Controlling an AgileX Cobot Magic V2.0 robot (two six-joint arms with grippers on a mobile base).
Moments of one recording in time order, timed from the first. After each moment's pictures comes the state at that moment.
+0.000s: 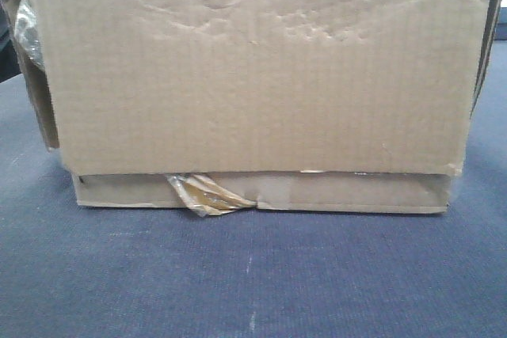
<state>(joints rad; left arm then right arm) -0.24 1.82 -1.81 -0.05 1.22 -0.05 0.25 1.65 -1.48 0.17 0.96 -0.07</state>
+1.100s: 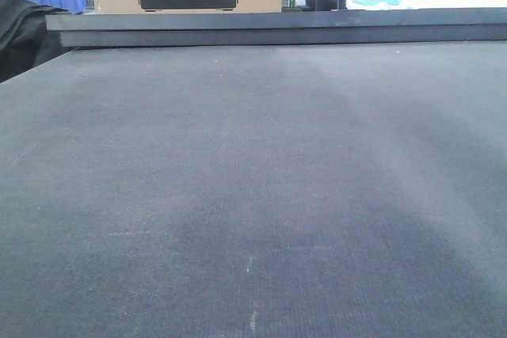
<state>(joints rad) -0.24 1.51 -2.06 -0.03 1.14 -0.09 0.25 1.43 -1.91 0.18 1.00 -0.07</state>
